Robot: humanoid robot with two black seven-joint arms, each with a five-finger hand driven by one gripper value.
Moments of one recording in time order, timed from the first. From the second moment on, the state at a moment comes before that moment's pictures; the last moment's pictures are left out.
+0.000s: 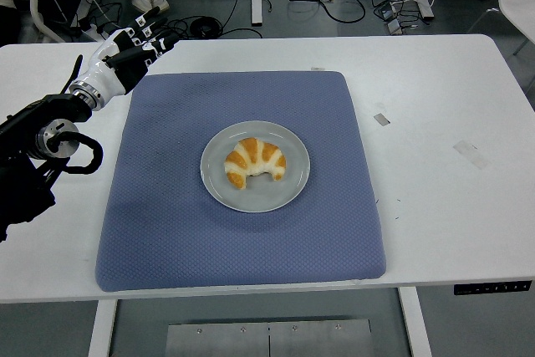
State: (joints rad) left arm -0.95 0.20 -0.61 -0.44 0.13 -0.38 -0.23; right arm -0.10 0.00 0.11 0.11 -0.10 -0.10 0.21
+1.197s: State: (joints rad) left arm -0.96 0.21 -0.61 -0.44 0.13 -0.38 -0.23; right arm -0.10 0.00 0.11 0.11 -0.10 -0.10 0.21
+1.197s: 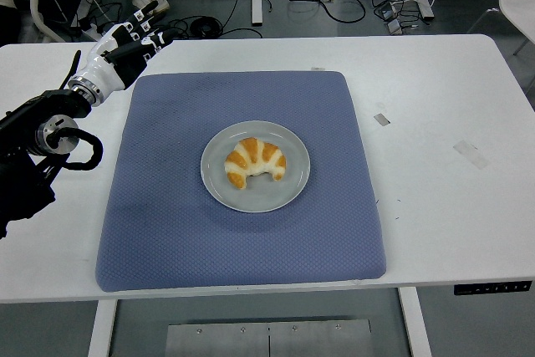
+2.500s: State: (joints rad) left arm -0.99 0.27 -0.57 -0.56 0.18 -0.33 -0.24; right arm -0.10 0.00 0.11 0.11 -0.10 -0.10 0.21
